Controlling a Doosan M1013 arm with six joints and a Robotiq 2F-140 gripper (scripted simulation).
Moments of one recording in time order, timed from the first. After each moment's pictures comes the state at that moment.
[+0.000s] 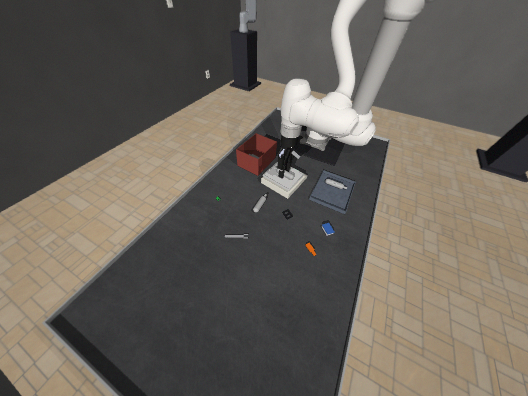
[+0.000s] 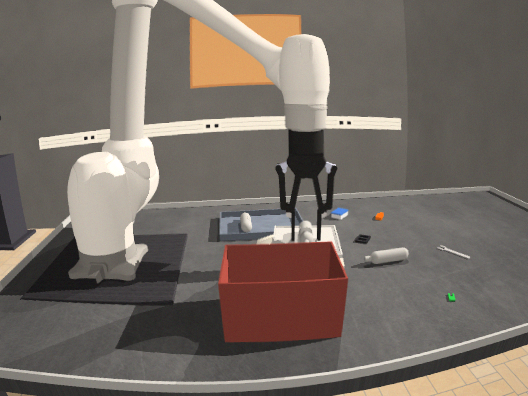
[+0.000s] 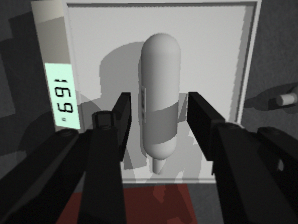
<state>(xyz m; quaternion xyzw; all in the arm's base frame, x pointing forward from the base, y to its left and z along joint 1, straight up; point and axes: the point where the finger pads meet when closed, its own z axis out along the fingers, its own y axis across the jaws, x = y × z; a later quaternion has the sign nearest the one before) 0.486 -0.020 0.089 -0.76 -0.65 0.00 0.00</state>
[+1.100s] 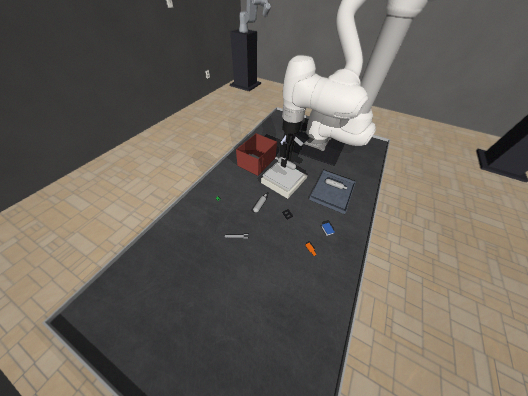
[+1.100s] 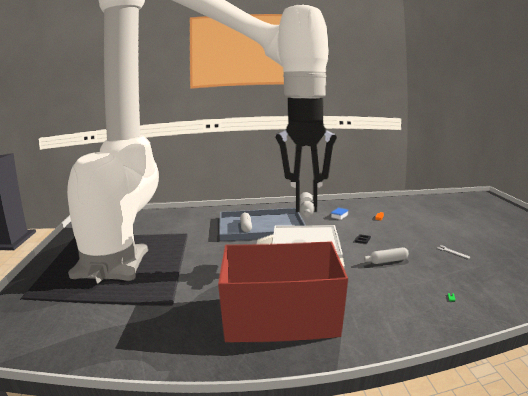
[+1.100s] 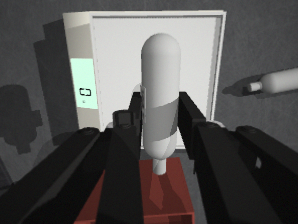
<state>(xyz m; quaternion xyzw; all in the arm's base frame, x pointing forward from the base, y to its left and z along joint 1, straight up) 0.486 -0.020 0.159 -0.76 -0.65 0.00 0.00</state>
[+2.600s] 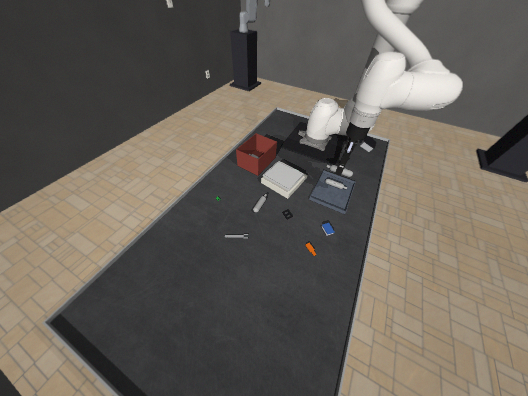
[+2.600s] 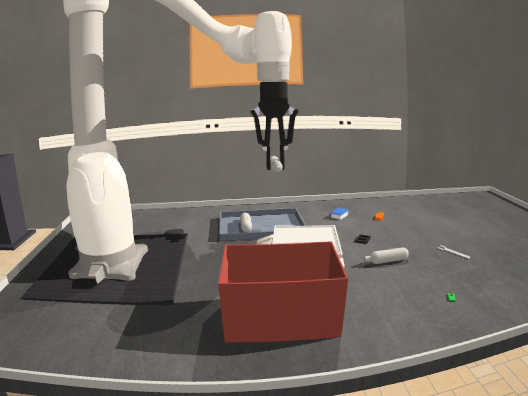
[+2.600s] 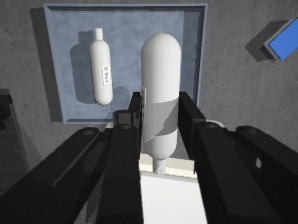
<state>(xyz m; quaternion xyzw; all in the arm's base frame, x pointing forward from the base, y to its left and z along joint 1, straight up) 0.444 0.234 0.197 -0.70 -0.72 0.00 0.00</state>
